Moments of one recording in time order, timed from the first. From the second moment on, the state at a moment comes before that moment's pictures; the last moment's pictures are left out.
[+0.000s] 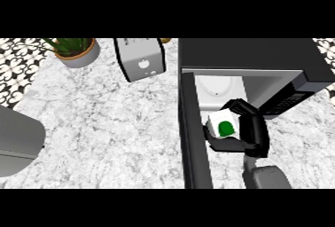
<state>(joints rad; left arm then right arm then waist) 0.86 0.10 0.10 -2.19 0.26 -0.29 -0.46 -0.13 0.00 0.13 -1.47 -0.03 -0.22 -0.26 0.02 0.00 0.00</state>
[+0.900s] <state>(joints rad) 0.72 0.10 0.18 -2.10 0.28 -0.33 -0.38 -0.64 -0.07 -0.14 -0.63 -0.04 -0.21 -0.63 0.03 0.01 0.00</state>
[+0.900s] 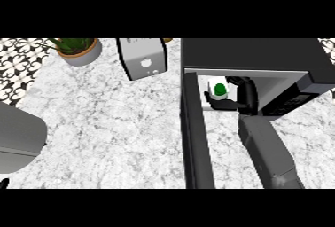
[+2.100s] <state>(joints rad) 0.65 0.12 0.23 -2.03 0.29 -0.39 -0.39 -0.96 -0.15 -0.16 -0.19 0.16 -0.71 -0.77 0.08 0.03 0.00</state>
